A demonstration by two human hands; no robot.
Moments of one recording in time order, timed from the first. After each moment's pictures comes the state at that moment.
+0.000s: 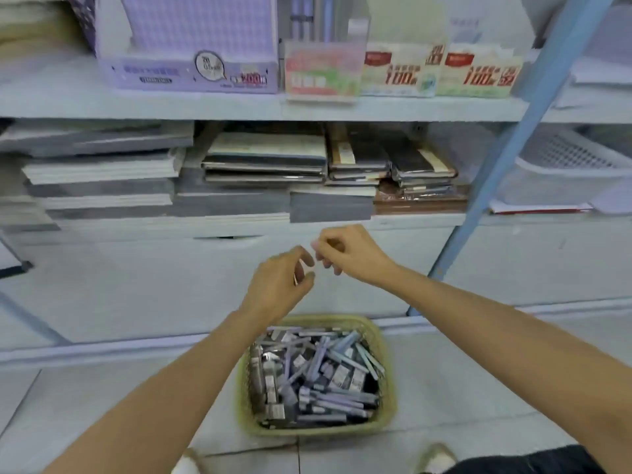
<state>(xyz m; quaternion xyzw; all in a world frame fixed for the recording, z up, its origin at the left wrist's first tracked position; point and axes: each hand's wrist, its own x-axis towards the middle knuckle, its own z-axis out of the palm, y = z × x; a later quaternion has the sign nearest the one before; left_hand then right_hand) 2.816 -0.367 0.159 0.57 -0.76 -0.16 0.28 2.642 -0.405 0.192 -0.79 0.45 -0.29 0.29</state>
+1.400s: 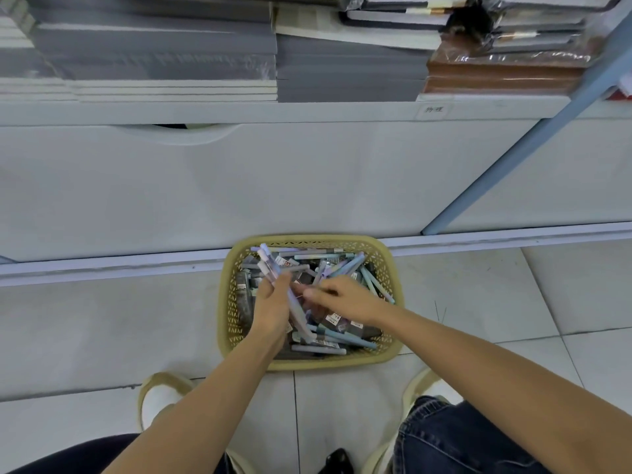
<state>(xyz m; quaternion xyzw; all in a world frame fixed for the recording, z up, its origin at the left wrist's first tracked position) 2.791 -0.329 -0.034 0.62 -0.19 -0.61 0.45 2.637 -0.363 -0.034 -0.71 0.49 -0.06 0.50</state>
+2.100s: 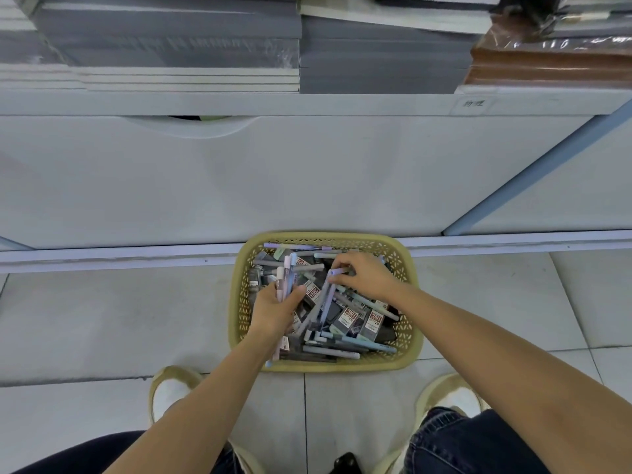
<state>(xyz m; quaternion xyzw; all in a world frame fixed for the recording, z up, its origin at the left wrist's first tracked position) 2.817 -0.327 -0.056 0.68 -0.30 -0.59 0.33 2.627 -0.416 -0.068 -0.75 0.53 -0.03 0.40</state>
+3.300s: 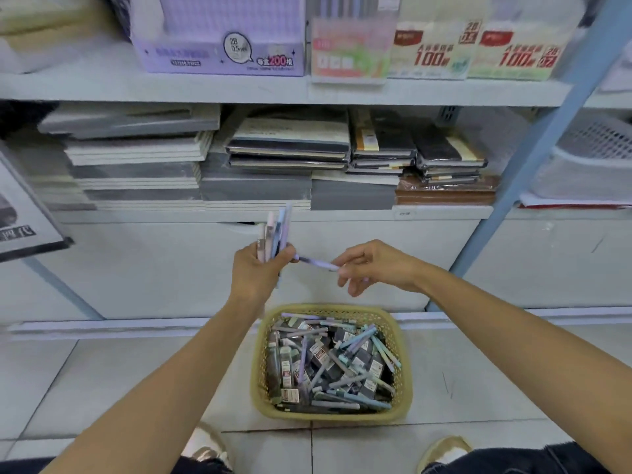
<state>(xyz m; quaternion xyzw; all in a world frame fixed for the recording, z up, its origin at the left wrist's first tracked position) 2.845 -0.351 0.155 0.59 -0.41 -0.41 0.57 2.621 -0.406 0.170 -0.66 0.42 -0.17 0.60</state>
